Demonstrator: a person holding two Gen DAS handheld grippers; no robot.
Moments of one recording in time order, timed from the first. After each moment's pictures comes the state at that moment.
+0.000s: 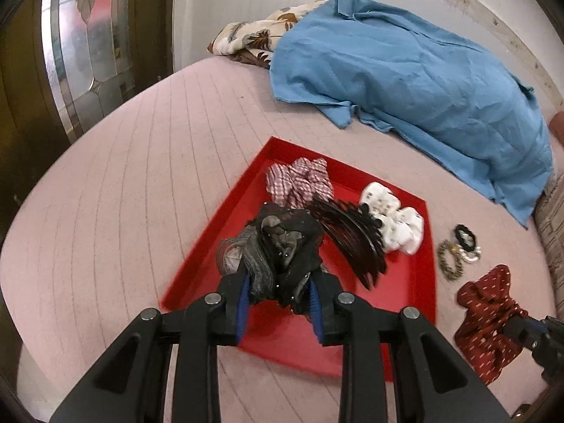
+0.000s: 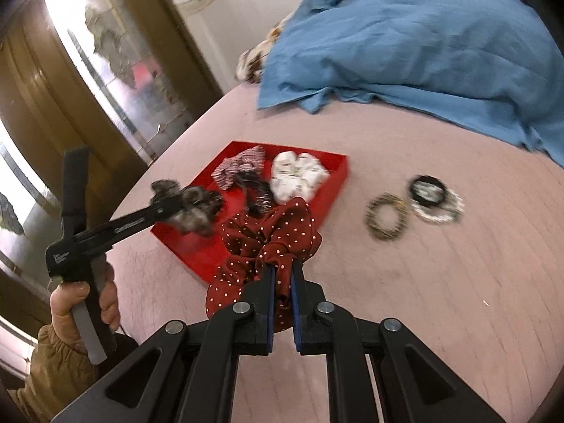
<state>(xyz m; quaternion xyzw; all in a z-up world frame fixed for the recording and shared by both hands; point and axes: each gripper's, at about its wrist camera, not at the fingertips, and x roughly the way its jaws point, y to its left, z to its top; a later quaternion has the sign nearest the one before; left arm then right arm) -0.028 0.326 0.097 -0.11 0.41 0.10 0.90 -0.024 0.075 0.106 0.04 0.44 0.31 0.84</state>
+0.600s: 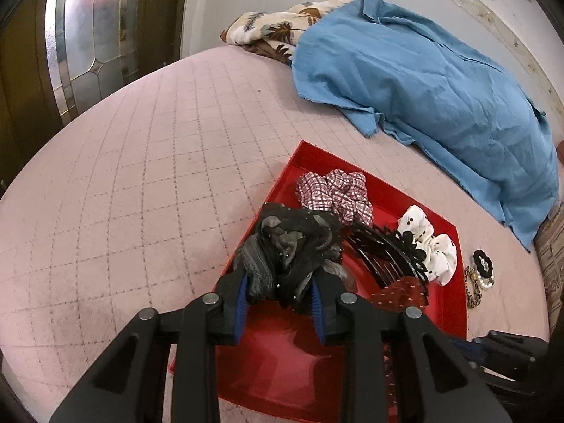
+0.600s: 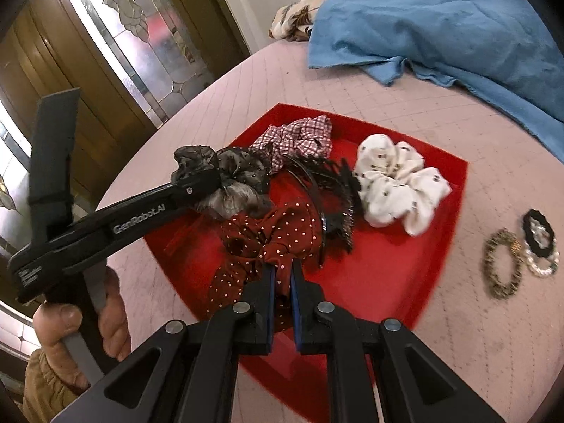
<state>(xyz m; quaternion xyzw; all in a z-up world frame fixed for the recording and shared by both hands) -0.004 0.371 0.070 -0.16 0.41 0.10 0.89 0.021 0.198 0.055 -0.01 0.48 0.35 0.80</state>
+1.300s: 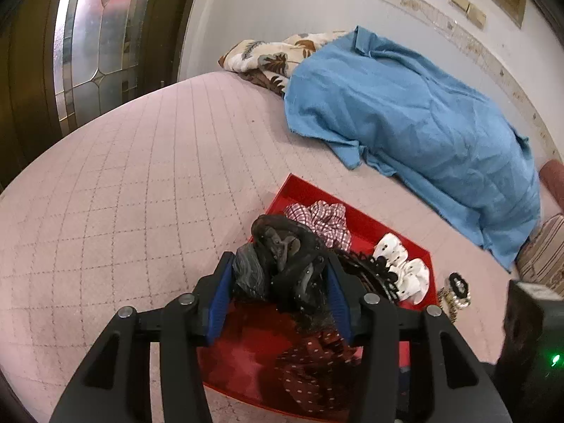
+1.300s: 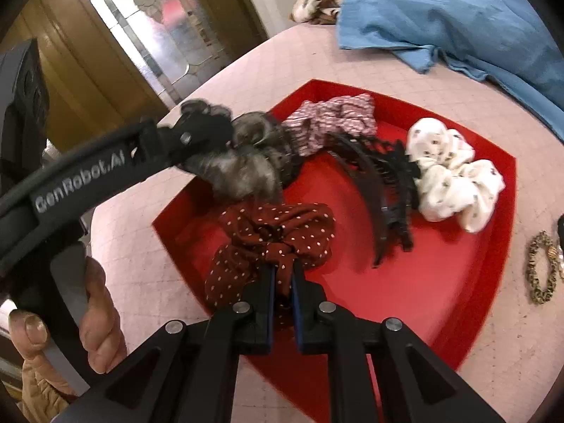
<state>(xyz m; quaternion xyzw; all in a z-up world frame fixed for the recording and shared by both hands) -0.023 0.378 0.091 -0.20 0.34 0.08 0.91 0.011 0.229 0.038 -0.02 0.49 0.38 0.78</state>
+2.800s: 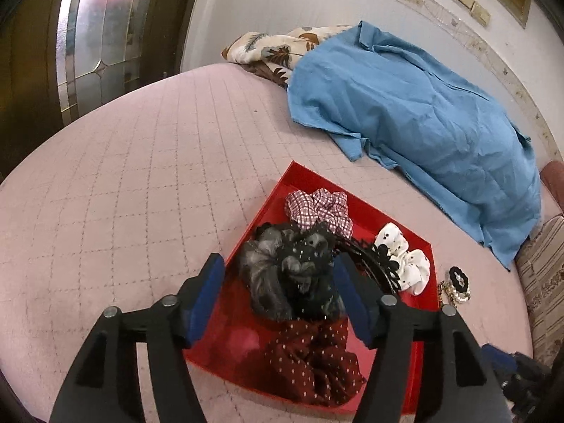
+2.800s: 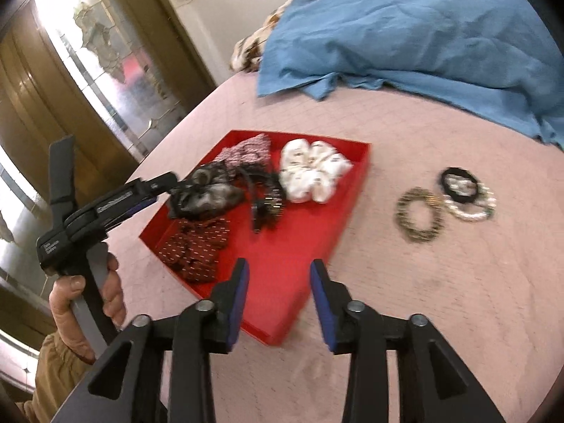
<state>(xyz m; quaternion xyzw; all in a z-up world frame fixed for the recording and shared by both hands) -0.031 0.374 0.085 -0.20 0.36 0.09 0.91 -0.019 0.100 0.084 0.05 0.45 0.29 0.84</state>
